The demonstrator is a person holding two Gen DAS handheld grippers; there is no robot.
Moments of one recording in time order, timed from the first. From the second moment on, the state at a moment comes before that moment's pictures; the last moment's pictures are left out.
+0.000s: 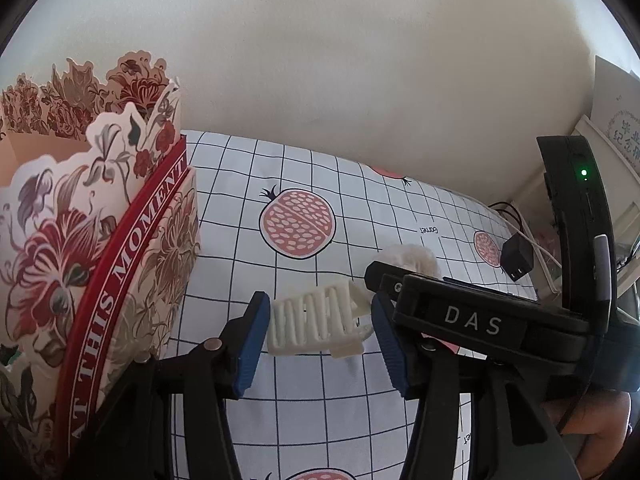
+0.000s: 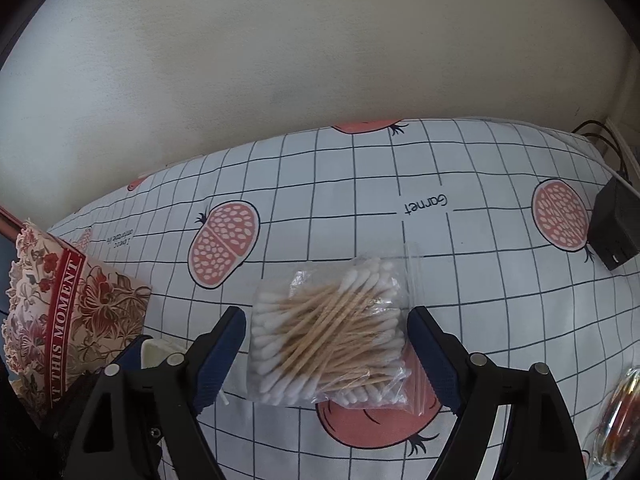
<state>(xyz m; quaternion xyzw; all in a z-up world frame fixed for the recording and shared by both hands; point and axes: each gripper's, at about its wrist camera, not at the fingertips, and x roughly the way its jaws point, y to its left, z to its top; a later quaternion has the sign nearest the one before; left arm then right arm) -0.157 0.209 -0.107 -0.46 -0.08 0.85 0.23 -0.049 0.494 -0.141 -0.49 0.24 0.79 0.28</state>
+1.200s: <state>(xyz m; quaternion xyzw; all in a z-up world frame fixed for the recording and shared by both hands) -0.084 0.181 -0.123 -0.55 -0.09 0.82 0.16 0.070 0.397 -0.132 -0.47 0.31 0.73 0.39</state>
